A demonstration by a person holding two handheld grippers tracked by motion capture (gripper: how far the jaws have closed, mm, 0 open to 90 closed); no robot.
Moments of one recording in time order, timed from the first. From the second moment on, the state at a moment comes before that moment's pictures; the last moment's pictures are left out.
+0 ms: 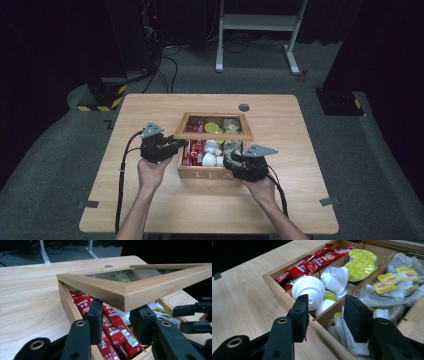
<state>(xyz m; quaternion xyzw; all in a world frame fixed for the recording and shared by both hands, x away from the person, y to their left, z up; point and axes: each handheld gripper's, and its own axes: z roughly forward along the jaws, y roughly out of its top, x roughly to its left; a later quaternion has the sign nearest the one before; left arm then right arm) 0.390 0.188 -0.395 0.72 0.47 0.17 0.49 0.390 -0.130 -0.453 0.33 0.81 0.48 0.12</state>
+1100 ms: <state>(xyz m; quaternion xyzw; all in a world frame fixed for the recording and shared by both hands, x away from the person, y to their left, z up) 0.394 0.189 -0.391 0.72 0.46 0.17 0.49 0.412 -0.075 -0.470 0.32 0.83 0.45 0.10</state>
